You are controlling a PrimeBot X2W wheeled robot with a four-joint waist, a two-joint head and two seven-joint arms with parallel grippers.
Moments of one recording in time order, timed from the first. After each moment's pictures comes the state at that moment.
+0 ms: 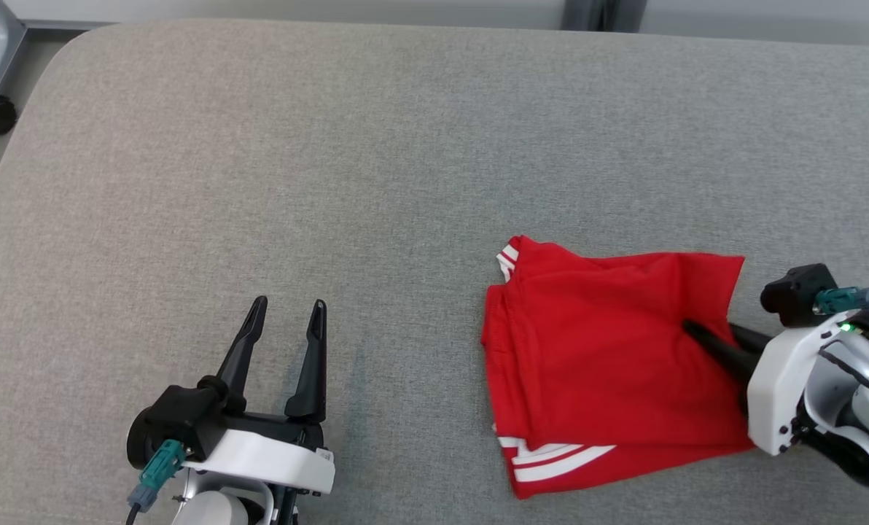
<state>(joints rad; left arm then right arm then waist) -0.10 0.05 -0.21 0.12 -0.32 -0.02 -0.26 -0.61 -0.70 0.95 0.34 0.89 0.13 0.08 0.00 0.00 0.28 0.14</state>
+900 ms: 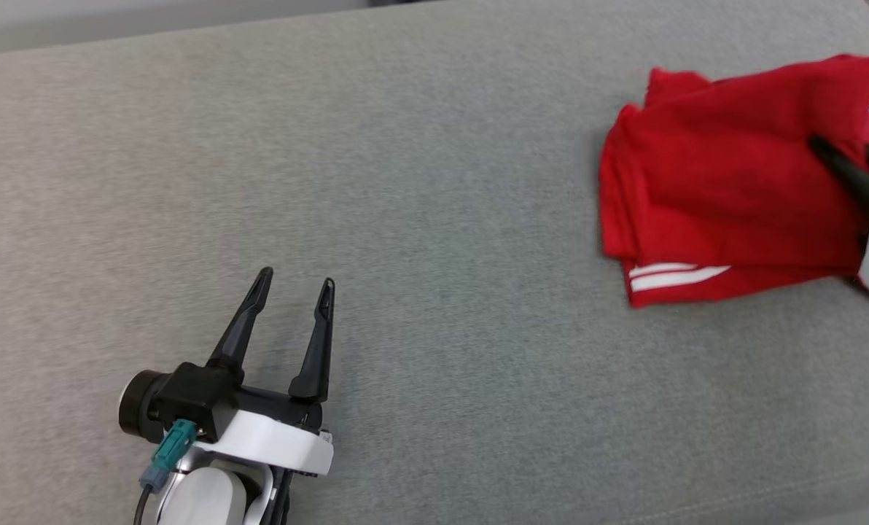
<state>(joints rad) -0.15 0.05 -0.20 0.12 -0.20 -0.07 -0.26 -0.89 -0.83 0.93 0.40 0.87 0.13 0.01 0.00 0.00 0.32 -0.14</state>
